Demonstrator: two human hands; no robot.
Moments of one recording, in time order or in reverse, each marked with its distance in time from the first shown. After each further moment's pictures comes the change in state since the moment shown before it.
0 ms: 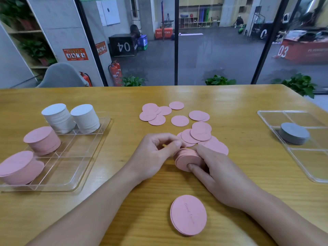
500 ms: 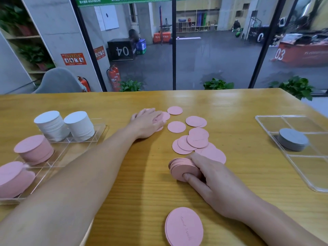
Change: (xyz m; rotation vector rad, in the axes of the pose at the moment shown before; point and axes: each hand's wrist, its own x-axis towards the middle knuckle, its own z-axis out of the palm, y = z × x) left_hand 0.165 -0.077 -0.058 0.986 -0.168 -0.245; right_hand 0.002 0.004 -0.003 0.041 -0.024 -0.014
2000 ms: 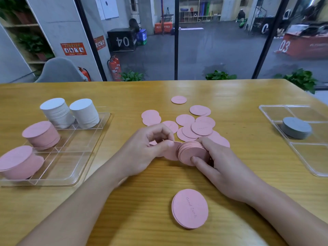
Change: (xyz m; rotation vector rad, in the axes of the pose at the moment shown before) left_hand -0.182 0.037 0.002 -0.893 0.064 0.346; right_hand -0.003 -0.005 -0.002 0.056 0.047 0.029
